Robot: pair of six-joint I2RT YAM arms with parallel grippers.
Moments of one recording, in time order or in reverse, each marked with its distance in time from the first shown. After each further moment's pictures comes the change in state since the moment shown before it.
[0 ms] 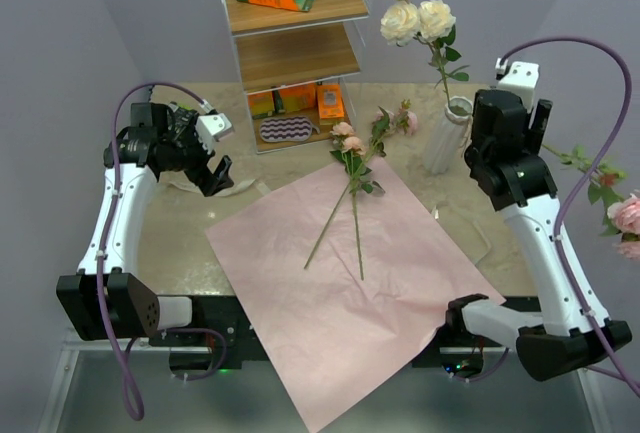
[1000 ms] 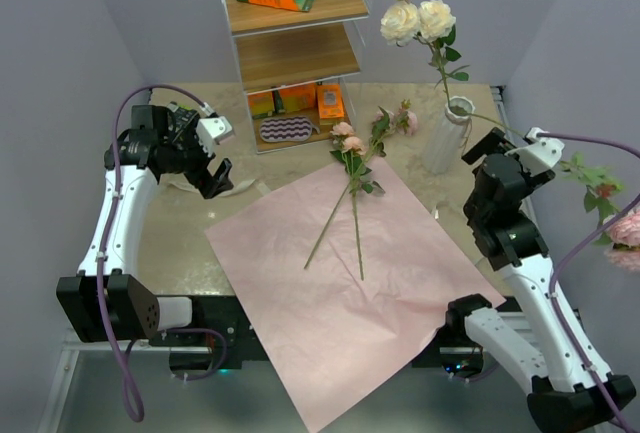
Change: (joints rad) left arm 0.000 -0.010 -0.020 -0.001 -0.010 0.010; right arm 0.019 -0.334 -0.489 0.272 -0.037 0.459
